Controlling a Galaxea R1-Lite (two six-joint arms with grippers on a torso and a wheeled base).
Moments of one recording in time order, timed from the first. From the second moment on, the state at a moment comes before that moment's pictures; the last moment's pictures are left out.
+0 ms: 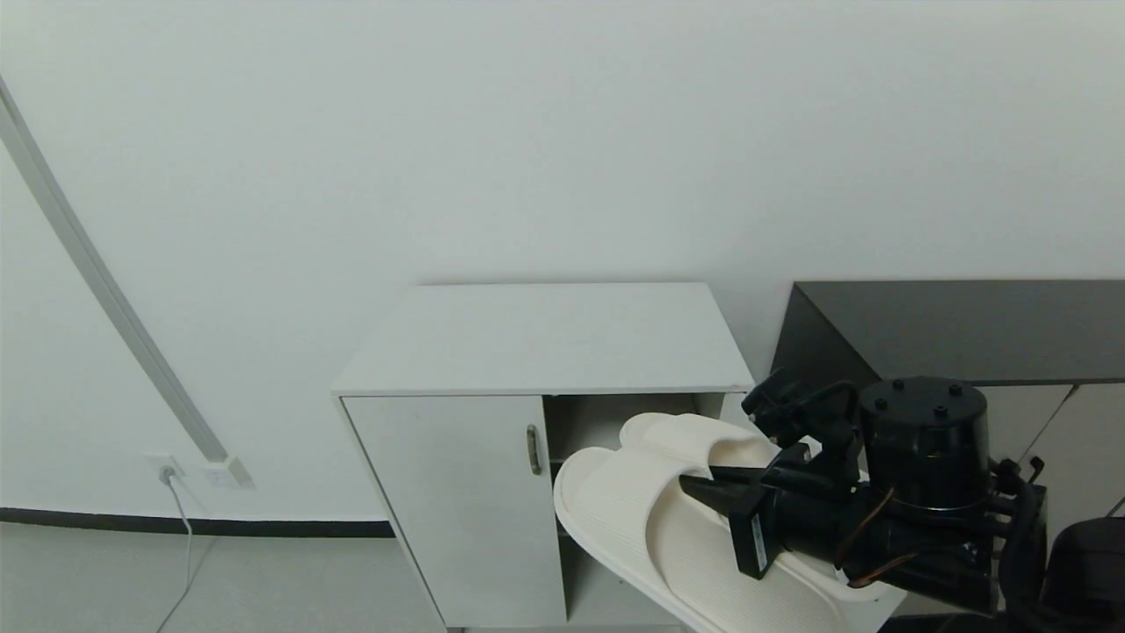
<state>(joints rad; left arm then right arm) 0.00 0.00 0.00 0.00 0.01 -0.09 0.73 1.71 -0.59 -0.79 0.09 0.04</state>
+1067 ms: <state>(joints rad) 0.00 0.00 0.00 0.00 0.01 -0.09 0.73 1.72 -0.58 -0.80 0.09 0.04</state>
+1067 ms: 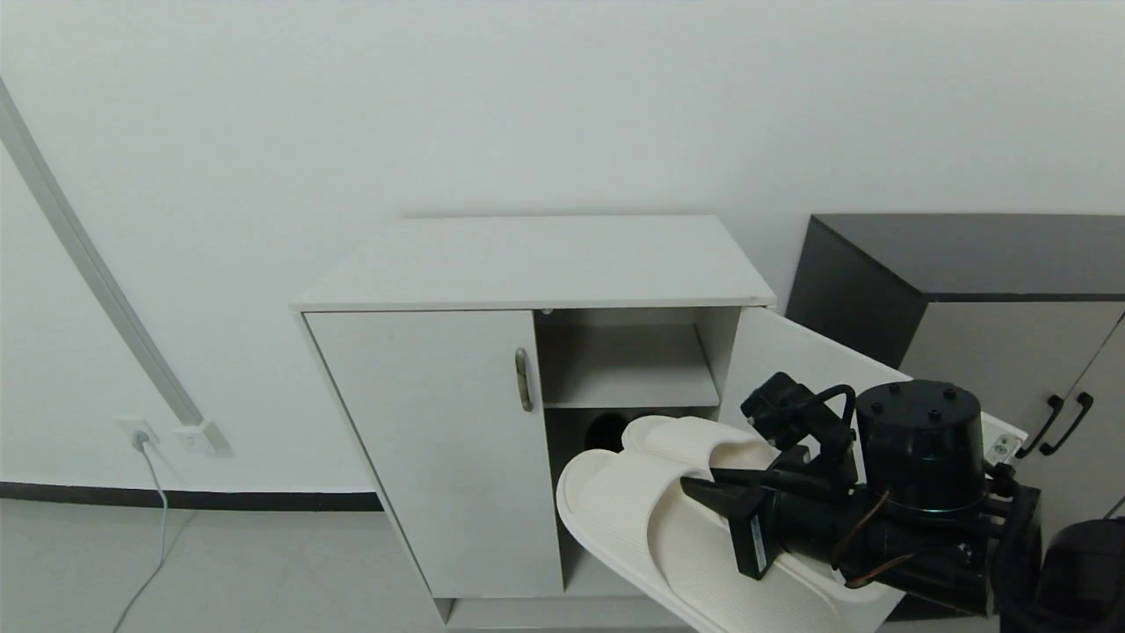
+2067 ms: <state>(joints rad) 0.00 0.00 0.00 0.00 0.01 -0.10 0.74 1.78 -0.55 -0.95 0.05 0.04</state>
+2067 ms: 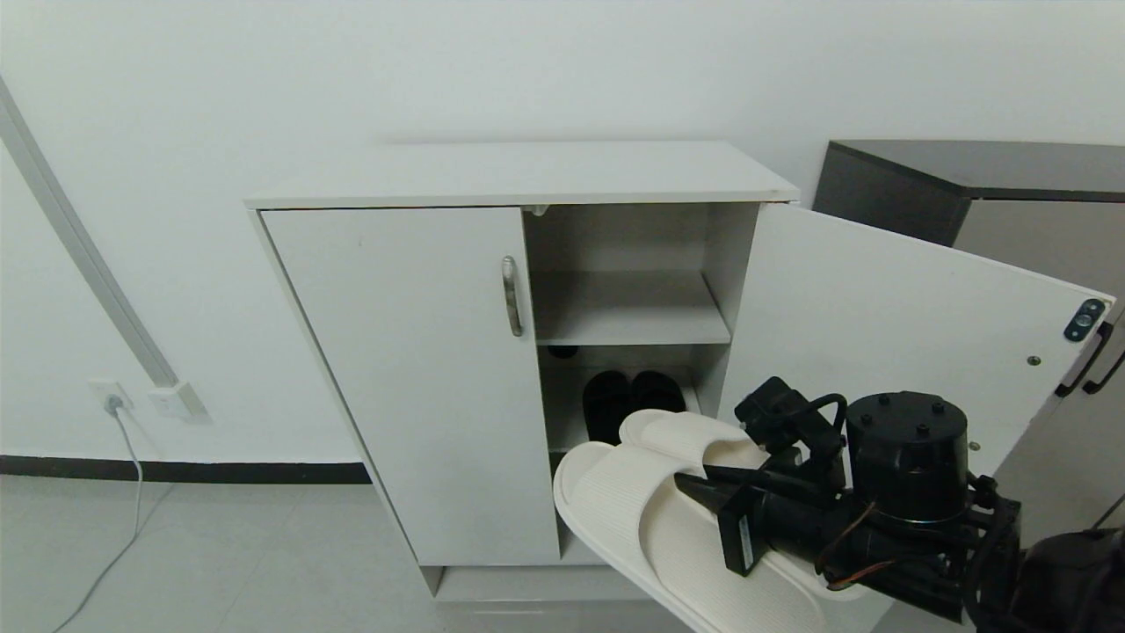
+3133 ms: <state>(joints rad) 0.00 0.00 0.00 0.00 0.01 -0.10 0.79 1.95 -0.50 -1.19 0.00 0.00</state>
